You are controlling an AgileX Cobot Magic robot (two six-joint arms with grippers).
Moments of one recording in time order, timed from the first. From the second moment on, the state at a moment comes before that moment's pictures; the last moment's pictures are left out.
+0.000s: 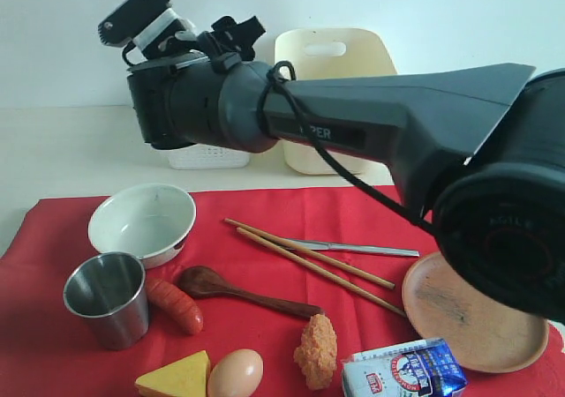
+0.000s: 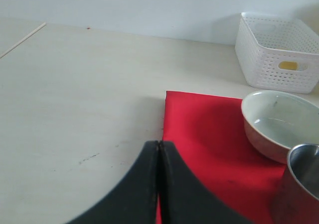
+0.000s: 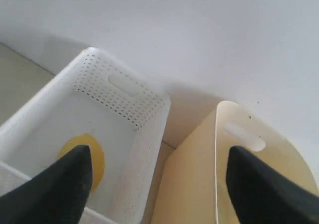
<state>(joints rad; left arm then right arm) 0.04 0.00 0.00 0.10 0.37 -0.17 0.90 2.34 -1.96 1.74 -0.81 -2.05</state>
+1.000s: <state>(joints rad) 0.04 0.00 0.00 0.10 0.37 -0.17 0.99 2.34 -1.96 1.63 -1.03 -2.09</state>
